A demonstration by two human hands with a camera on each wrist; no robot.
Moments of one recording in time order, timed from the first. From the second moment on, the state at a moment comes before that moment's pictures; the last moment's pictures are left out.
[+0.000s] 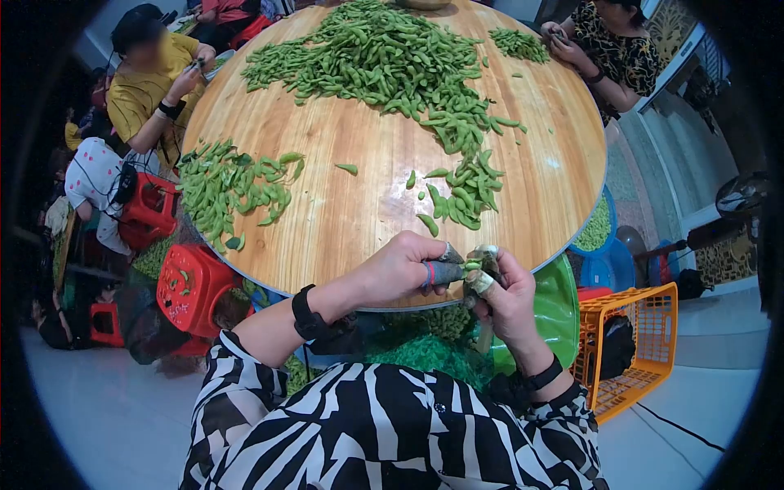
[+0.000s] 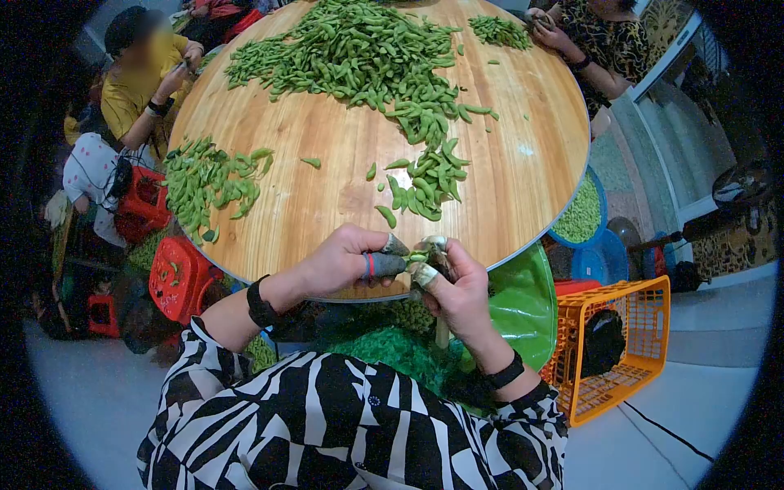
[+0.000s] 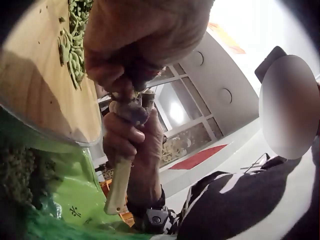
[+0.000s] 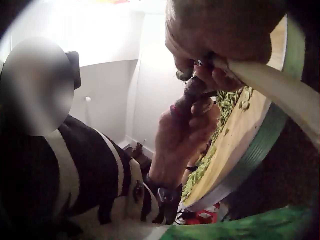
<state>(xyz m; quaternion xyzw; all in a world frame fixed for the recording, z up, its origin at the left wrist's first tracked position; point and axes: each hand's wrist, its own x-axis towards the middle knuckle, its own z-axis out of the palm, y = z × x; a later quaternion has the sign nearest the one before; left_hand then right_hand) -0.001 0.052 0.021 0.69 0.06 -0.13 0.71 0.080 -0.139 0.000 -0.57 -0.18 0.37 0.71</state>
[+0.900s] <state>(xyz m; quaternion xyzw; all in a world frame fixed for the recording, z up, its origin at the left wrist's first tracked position) -0.015 0.040 0.003 0.77 0.00 -0.07 0.63 0.089 -0.150 -0.006 -0.71 -0.42 0.24 0.51</state>
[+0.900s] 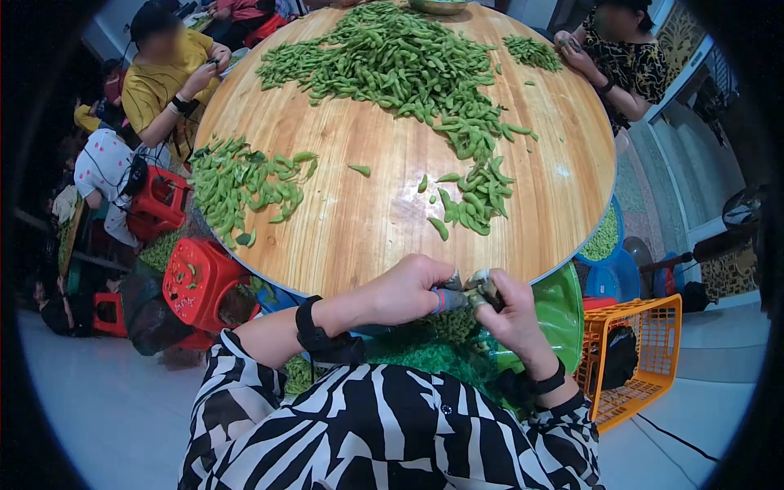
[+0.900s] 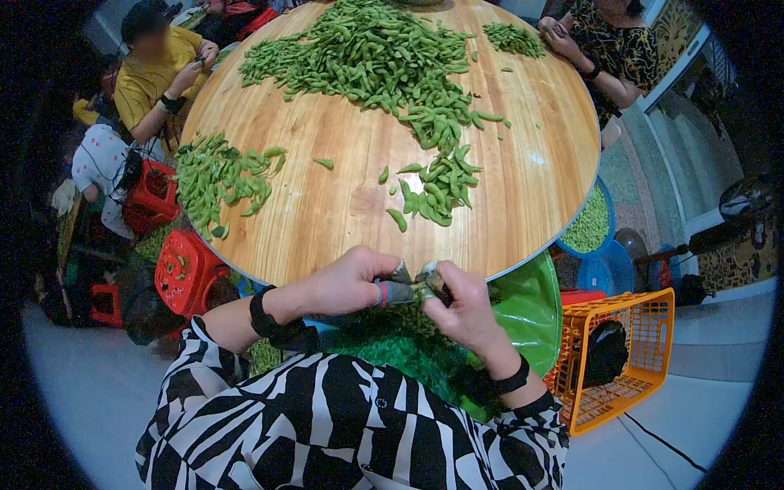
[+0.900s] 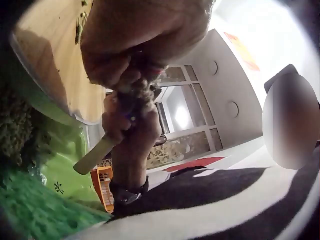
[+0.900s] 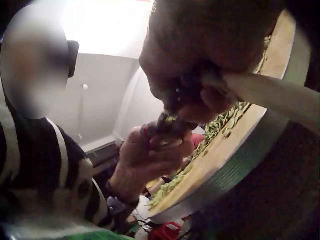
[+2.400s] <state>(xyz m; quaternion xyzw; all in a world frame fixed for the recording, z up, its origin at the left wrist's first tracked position) 0.002 0.038 -0.003 0.72 0.03 0.03 0.69 0.073 -0.146 0.003 -0.54 -0.24 0.41 0.70</state>
